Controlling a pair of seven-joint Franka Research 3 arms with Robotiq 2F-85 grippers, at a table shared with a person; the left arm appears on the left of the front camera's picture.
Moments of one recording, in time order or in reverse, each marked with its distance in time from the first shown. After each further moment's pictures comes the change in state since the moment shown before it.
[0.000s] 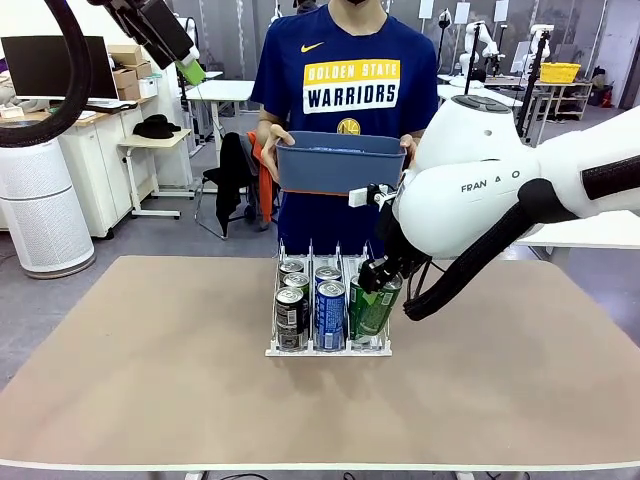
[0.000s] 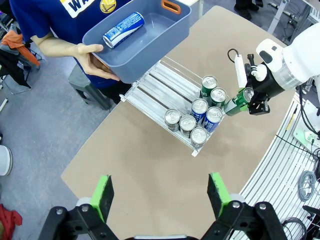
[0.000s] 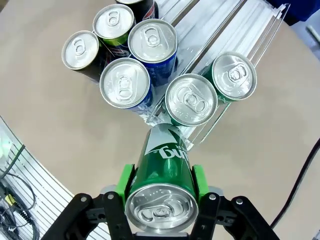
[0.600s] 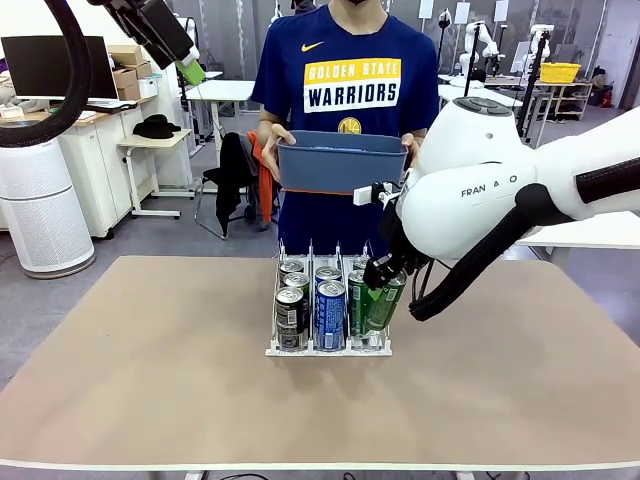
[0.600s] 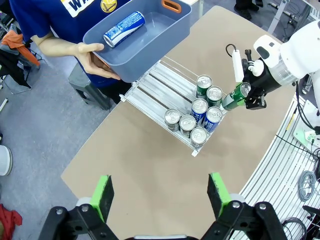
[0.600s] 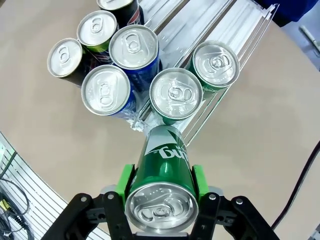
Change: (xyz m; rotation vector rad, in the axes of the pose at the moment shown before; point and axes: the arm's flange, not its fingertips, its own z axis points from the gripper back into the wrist) left arm 0.000 0.000 0.000 0.000 0.000 0.000; right arm 0.004 -0.015 -0.006 -0.035 -0.013 -0.006
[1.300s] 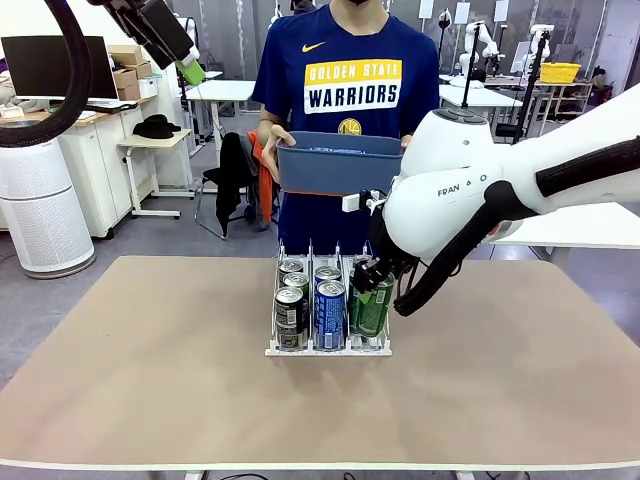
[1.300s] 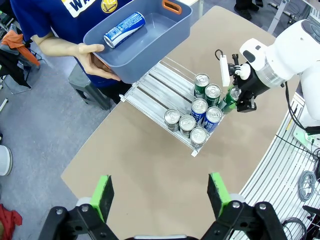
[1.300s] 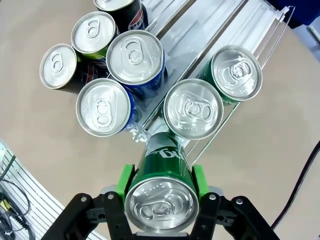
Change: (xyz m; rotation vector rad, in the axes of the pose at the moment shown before) left arm 0.000 0.000 0.000 0.000 0.000 0.000; right arm 0.021 0.001 -0.025 0.031 0.038 0.014
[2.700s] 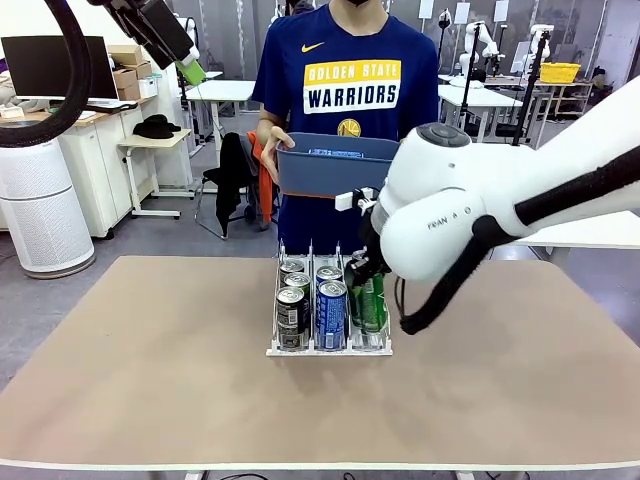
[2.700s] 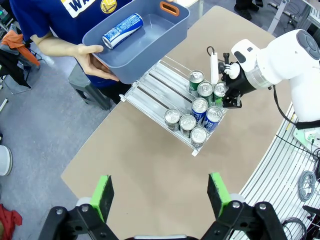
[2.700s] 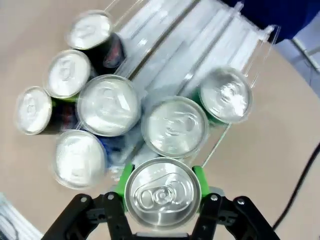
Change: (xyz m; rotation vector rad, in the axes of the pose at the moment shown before) left arm 0.000 0.000 0.000 0.000 0.000 0.000; right arm 0.013 -0.011 -0.027 -0.106 -0.123 -0.027
